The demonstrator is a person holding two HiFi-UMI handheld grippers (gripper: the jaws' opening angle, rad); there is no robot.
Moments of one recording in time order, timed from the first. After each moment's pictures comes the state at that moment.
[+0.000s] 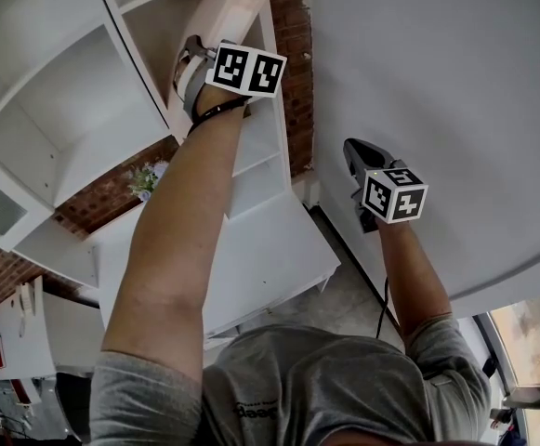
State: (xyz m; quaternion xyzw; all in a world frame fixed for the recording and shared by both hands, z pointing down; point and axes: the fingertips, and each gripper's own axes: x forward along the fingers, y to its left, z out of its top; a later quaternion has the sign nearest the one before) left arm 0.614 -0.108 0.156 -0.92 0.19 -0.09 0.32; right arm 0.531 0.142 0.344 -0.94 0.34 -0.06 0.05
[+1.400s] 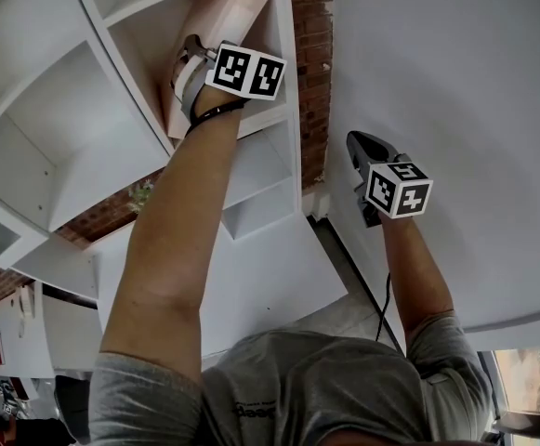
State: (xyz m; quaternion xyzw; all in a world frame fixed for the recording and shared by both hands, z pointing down) left arm 0.707 -0.164 0.158 -0.91 0.22 -0.10 0.34; right arm 0.646 0.097 0.327 -0.93 0.36 -0.05 0.04
